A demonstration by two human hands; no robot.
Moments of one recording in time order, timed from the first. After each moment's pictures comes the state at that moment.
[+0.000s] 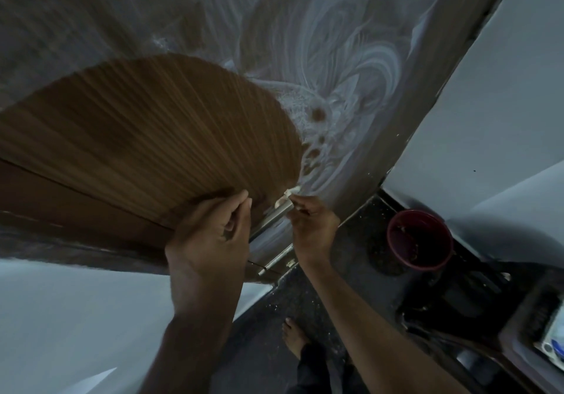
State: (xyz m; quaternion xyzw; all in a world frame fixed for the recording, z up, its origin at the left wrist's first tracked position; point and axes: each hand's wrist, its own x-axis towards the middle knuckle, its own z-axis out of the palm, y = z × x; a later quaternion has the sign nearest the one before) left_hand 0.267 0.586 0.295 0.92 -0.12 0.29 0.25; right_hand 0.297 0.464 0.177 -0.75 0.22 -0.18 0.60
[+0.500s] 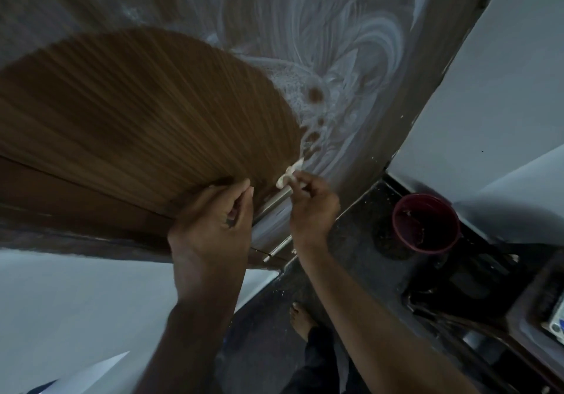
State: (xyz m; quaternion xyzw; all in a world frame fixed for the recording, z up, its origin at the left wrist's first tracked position) left_hand 0.268 0.586 0.288 0.92 -0.14 0.28 0.23; right_hand 0.304 0.474 0.175 -0.66 0.30 -0.18 0.66
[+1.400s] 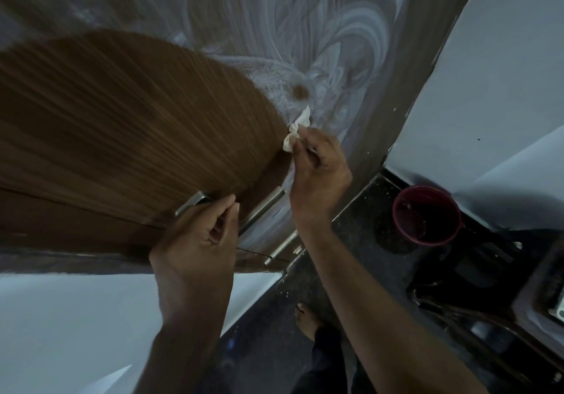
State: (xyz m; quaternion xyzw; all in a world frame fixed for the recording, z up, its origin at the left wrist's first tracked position) left_hand 0.257 0.592 0.290 0.93 -0.12 0.25 0.23; right_hand 0.330 0.452 0.224 -0.64 0.25 -0.36 0.63
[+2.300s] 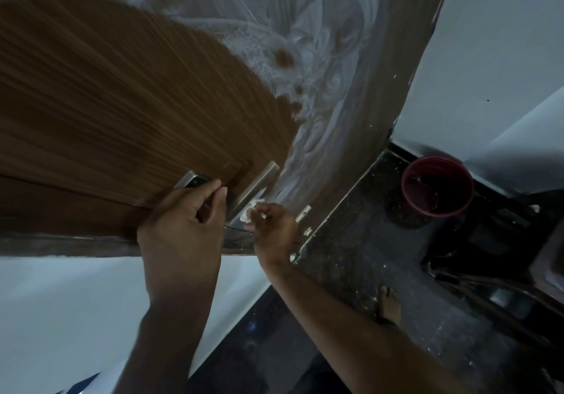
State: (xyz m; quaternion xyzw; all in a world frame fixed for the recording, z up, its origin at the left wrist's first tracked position) left_hand 0.254 0.599 0.297 0.96 -0.07 0.15 0.20; right_hand 0.269 0.547 0.132 -0.40 0.34 -0.02 0.85
